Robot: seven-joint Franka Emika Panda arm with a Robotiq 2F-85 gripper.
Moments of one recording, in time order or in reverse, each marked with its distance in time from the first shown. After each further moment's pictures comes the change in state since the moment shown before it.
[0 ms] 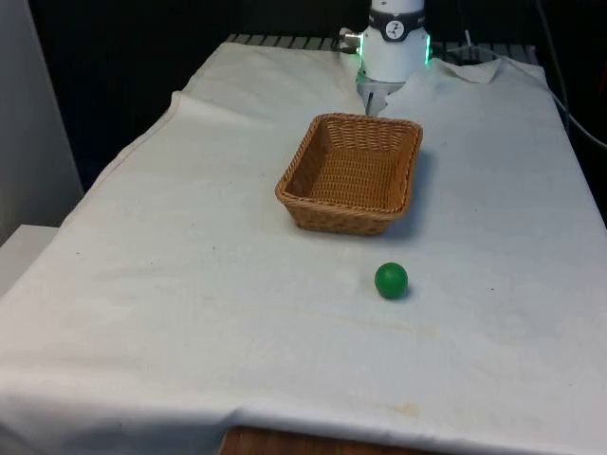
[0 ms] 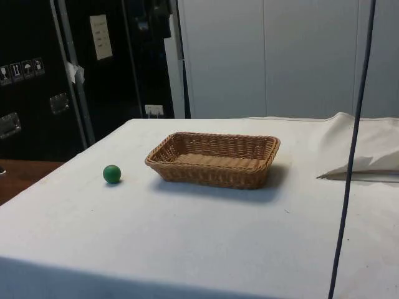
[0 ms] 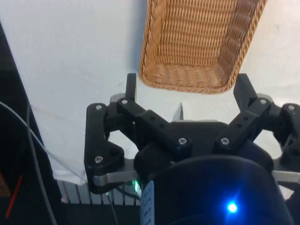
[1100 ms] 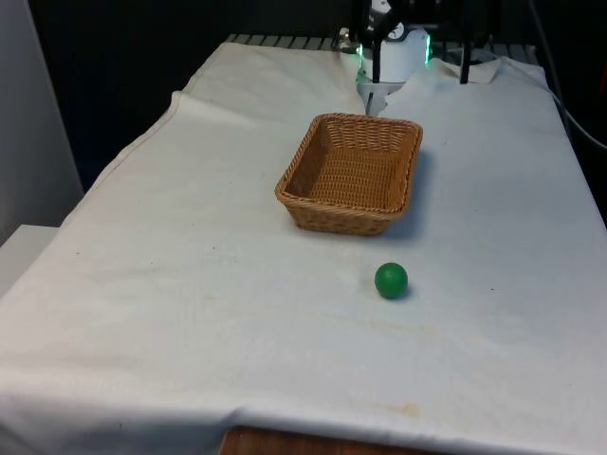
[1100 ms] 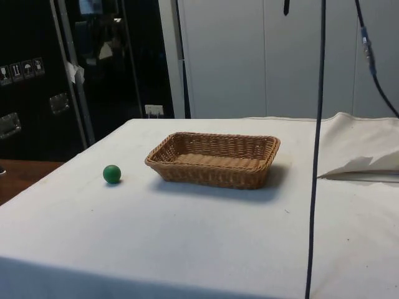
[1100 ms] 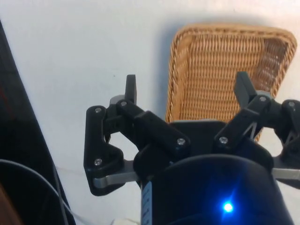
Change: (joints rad) arm -0.034 0.354 0.000 0.282 0.196 0.104 -0.042
